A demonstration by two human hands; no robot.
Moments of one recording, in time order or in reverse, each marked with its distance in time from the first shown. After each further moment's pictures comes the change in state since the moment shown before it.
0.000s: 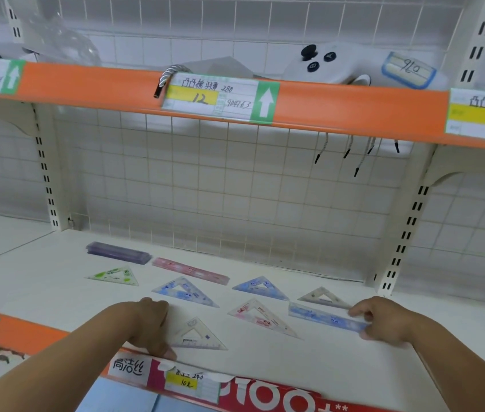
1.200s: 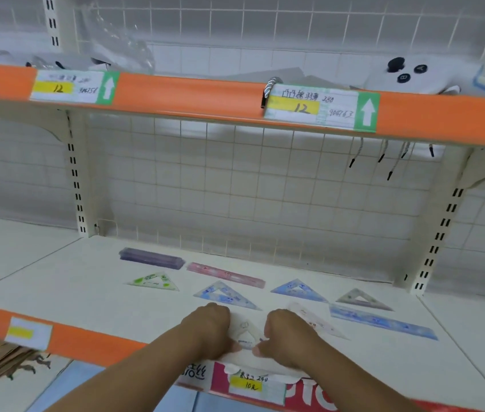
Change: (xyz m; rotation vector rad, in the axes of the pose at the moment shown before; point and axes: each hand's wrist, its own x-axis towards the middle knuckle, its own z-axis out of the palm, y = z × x) left_hand 0.014 0.001 0.023 -0.198 0.247 0.178; right_hand -0.036 -0.263 0.069 -0.005 0.003 -0.099
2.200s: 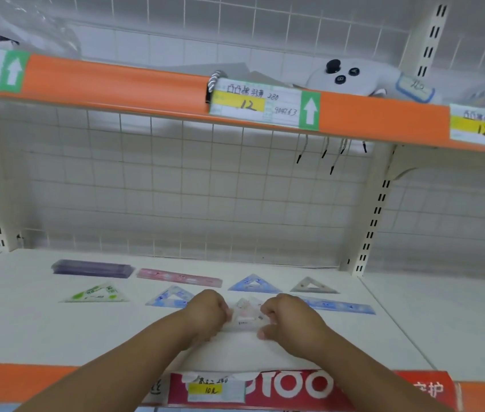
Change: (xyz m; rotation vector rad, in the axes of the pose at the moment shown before) left_hand 0.017 0.051 -0.014 -0.625 -0.070 0.094; right_hand -0.031 0.059 -0.023 0.052 0.238 0.006
